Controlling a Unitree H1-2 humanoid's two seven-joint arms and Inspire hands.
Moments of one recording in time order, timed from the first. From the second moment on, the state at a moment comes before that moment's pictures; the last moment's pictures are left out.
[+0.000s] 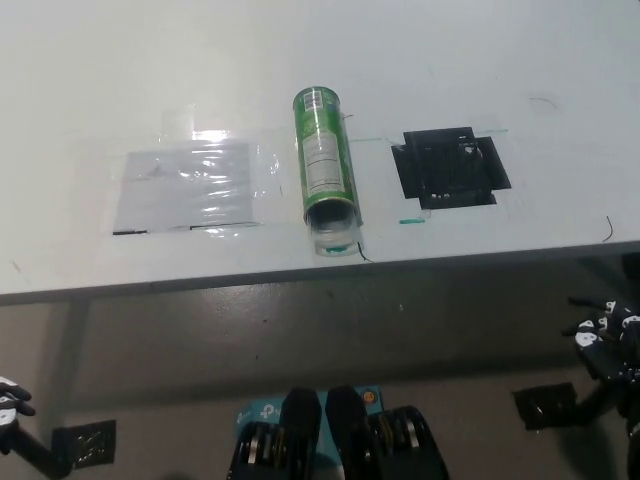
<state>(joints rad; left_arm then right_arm) 0.13 0.46 0.24 -0.20 -0.15 0.39 -0.14 -0.15 -0.12 -0.18 0.05 0.02 0.30 -0.01</state>
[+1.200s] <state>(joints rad) 0.13 0.46 0.24 -0.21 -0.15 0.40 -0.14 -0.63 -0.18 0.26 0.17 -0.15 0.21 0.09</state>
